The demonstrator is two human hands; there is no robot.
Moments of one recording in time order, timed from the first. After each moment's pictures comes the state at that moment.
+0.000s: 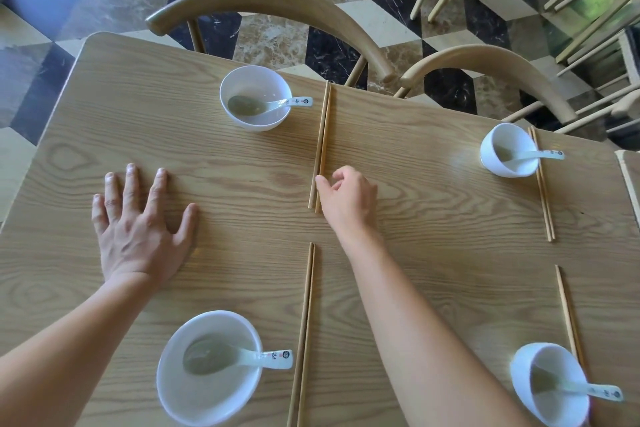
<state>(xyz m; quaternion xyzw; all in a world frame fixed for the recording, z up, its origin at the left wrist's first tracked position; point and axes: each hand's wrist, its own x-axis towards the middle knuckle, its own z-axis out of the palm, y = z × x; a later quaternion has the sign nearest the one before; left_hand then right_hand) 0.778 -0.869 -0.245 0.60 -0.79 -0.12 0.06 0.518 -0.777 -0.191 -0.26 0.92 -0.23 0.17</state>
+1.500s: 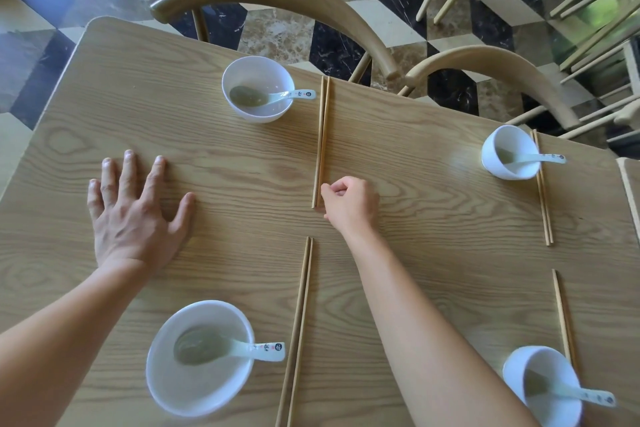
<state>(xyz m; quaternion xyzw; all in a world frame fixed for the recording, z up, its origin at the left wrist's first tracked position) 0.778 -0.868 -0.244 0.60 -0.79 -0.12 0.05 0.511 -0.763 -0.215 -0.20 0.91 -0.25 0.25</state>
